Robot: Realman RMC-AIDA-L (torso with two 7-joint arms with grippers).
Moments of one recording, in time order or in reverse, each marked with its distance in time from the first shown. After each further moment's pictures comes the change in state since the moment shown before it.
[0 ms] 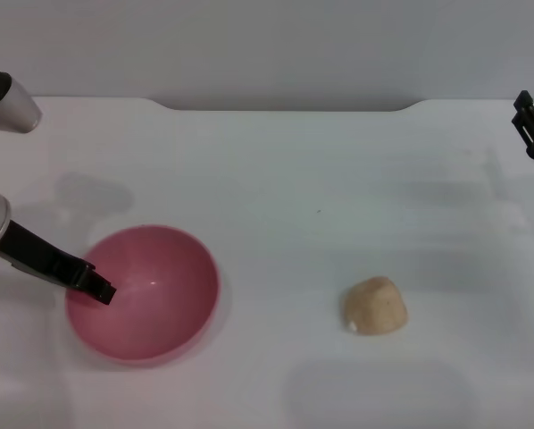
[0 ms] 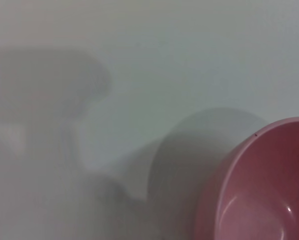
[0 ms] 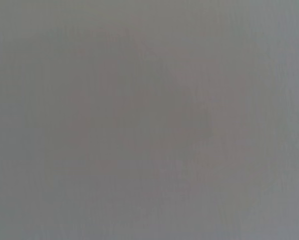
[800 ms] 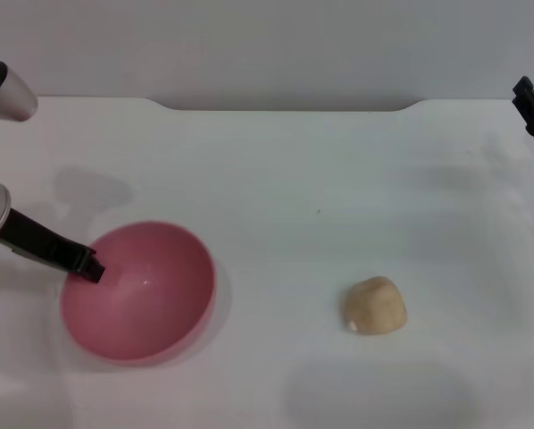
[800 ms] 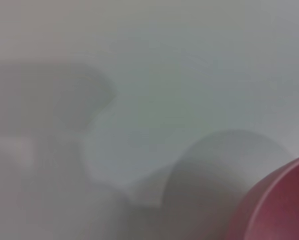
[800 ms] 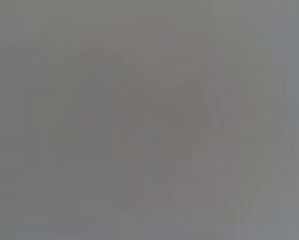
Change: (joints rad) left arm -0.001 0.001 -0.008 0.004 -0.008 0.044 0.002; right arm 0.054 -0.008 0.039 -0.039 -0.011 0.156 0.253
